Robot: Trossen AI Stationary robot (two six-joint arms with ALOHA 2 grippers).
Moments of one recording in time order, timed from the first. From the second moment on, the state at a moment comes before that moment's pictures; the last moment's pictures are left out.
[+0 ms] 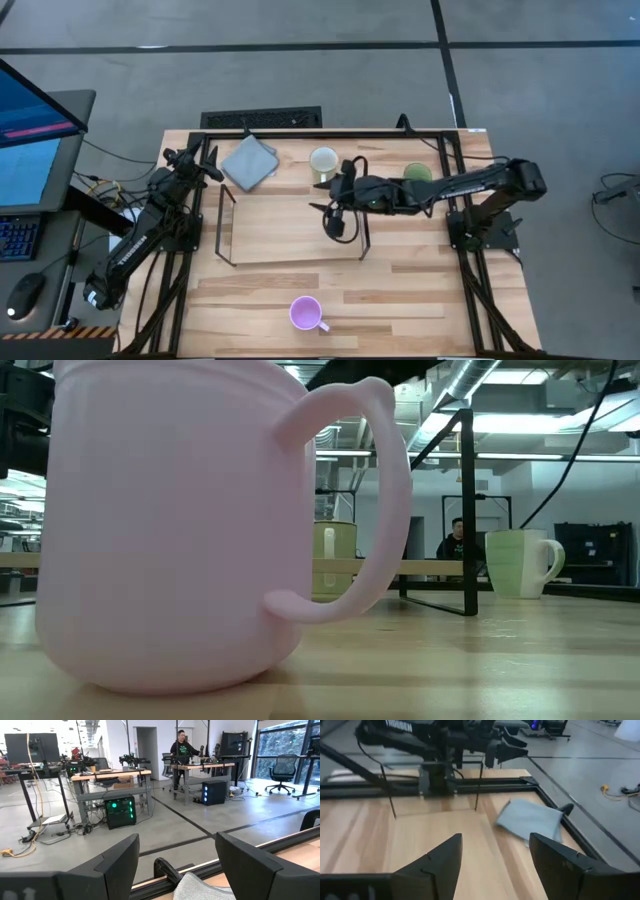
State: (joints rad) left arm 0.99 0.01 0.01 0.05 -0.19 0.03; right arm 0.07 1.55 1.11 0.09 0.29 -0.02
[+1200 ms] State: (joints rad) left arm 0.99 0.01 0.01 0.05 -0.19 0.03; right arm -0.13 1.99 1.78 -0.91 0.27 0.73
